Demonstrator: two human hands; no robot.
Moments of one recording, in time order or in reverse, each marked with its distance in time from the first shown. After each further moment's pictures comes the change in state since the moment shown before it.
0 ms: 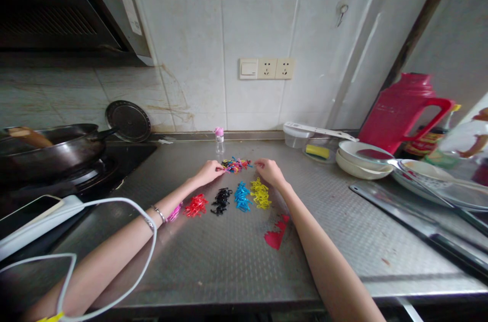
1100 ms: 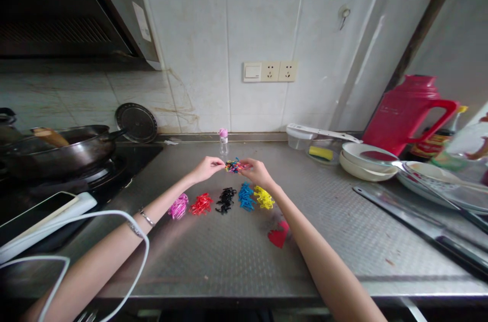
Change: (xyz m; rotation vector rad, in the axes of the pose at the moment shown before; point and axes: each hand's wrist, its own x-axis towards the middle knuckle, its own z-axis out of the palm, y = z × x) left_hand -0.015 0.018 -0.034 -0.438 0.037 0.052; right_hand -0.010 -0.076 0.001 0.363 -0.076 -0.162
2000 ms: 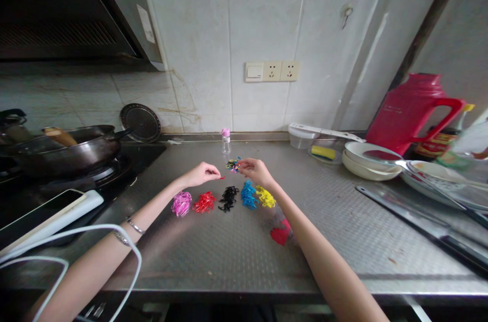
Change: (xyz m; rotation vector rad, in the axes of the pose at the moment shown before) left_hand -0.032 0.009 -0.022 0.051 -0.203 -0.073; right_hand -0.003 -0.015 0.006 0.416 -0.089 0.143
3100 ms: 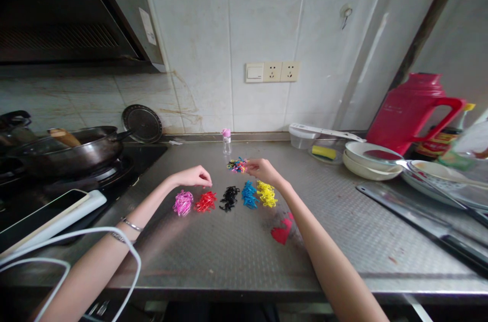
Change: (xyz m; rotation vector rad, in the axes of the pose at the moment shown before) left_hand -0.017 -0.004 -0.025 0.070 -0.269 -0.174; right_hand 0.000 0.004 -0.028 -0.369 -0.080 -0.038
